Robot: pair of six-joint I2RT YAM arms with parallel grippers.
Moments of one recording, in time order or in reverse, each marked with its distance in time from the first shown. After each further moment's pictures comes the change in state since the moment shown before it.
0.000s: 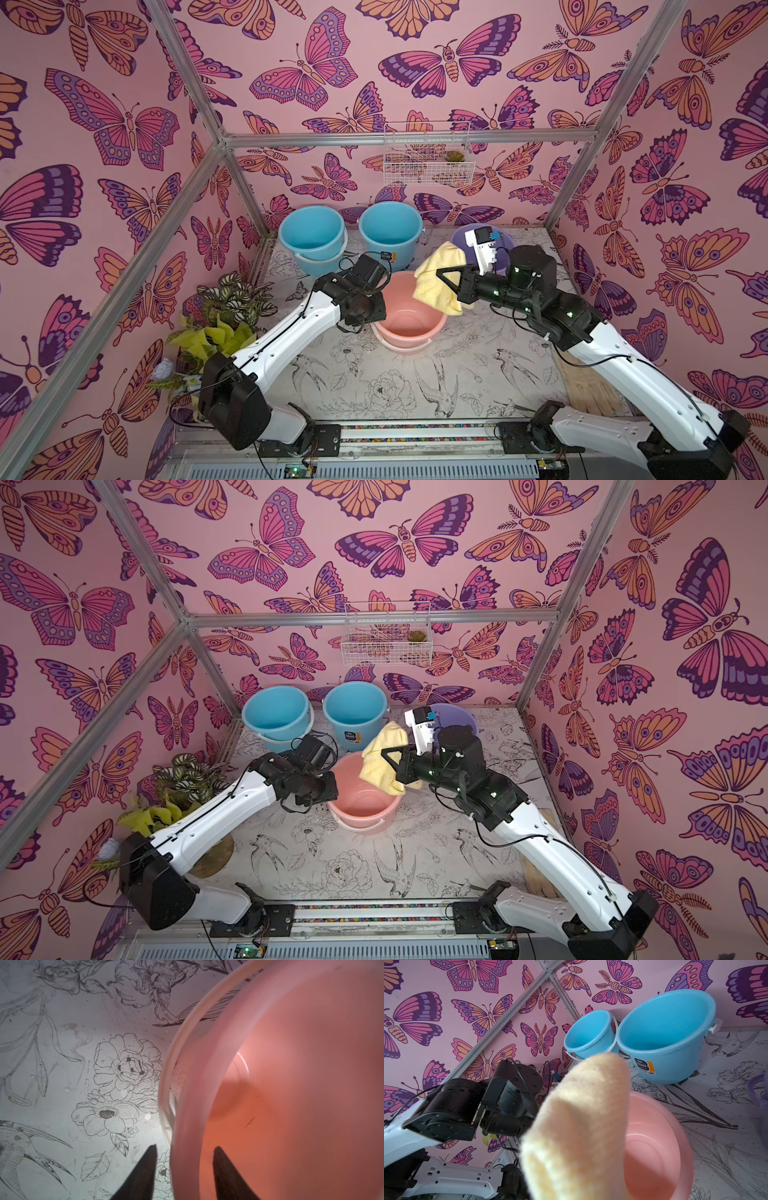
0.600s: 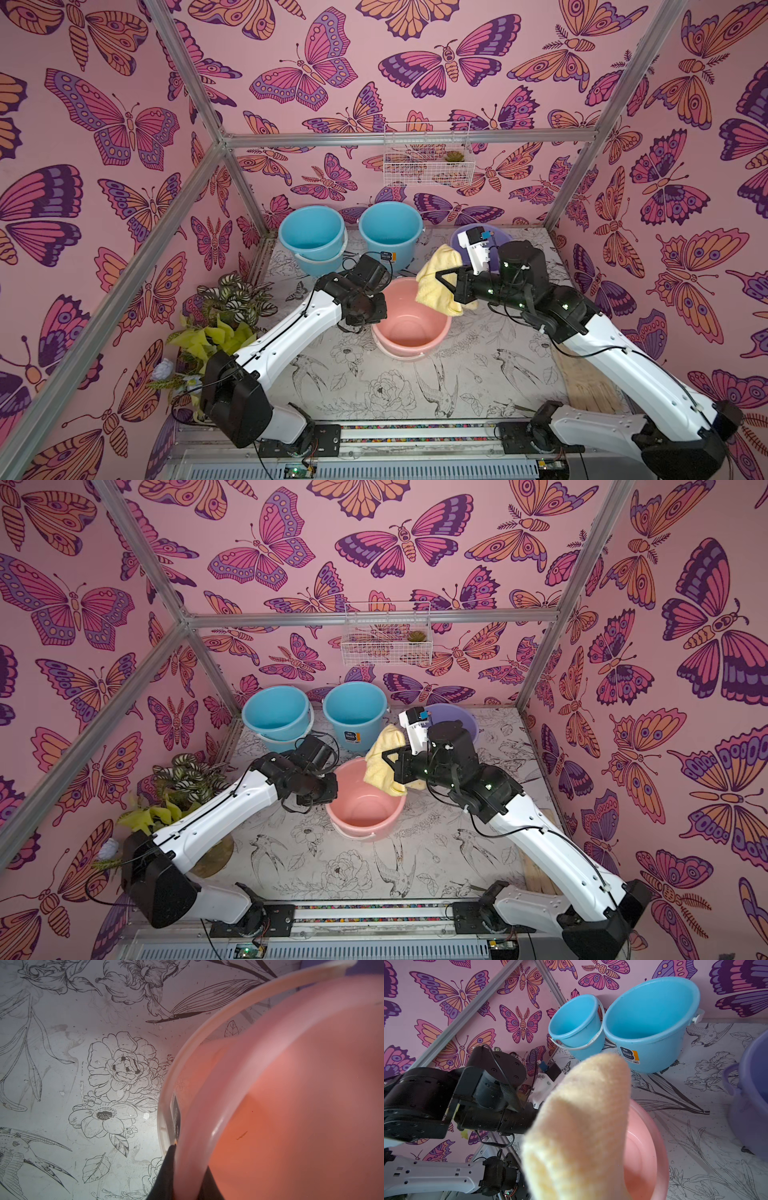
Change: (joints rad) left arm -0.011 -0.003 0.008 -0.001 0.014 0.074; right arm 0.047 0.096 0.115 -0.168 0.079 -0.094
